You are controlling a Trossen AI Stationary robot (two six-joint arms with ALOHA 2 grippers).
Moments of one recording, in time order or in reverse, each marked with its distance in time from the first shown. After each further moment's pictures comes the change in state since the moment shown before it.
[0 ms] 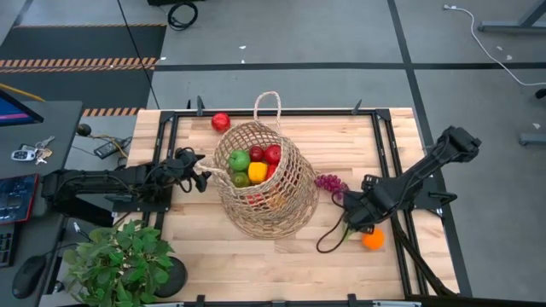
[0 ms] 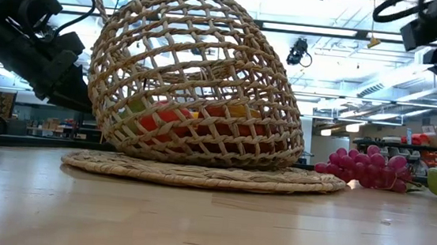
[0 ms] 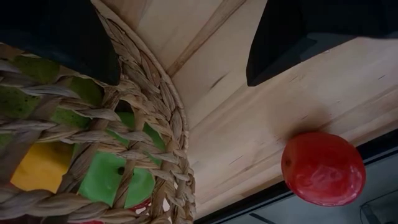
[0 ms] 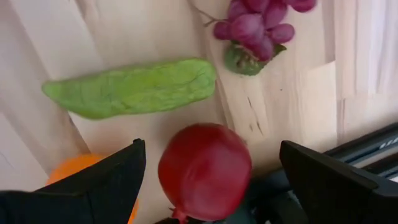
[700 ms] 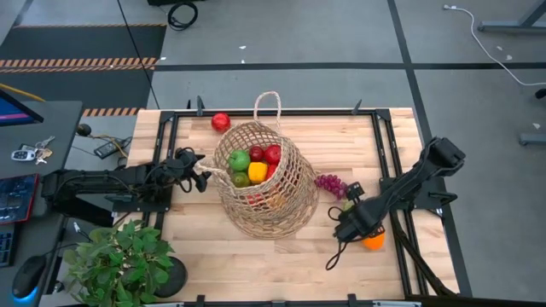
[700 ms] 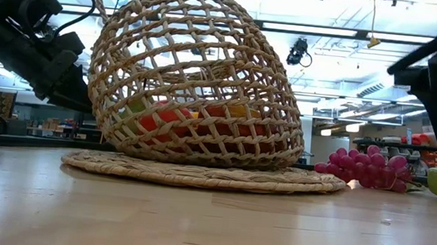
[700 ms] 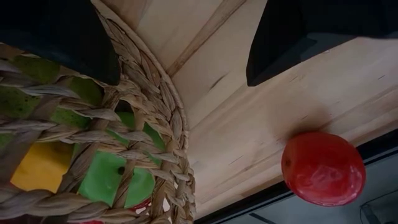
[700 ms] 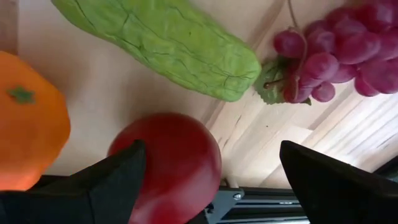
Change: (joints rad) left arm 0.000 0.000 0.000 0.000 0.000 0.000; right arm 0.034 0.230 0.000 0.001 0.029 -0.647
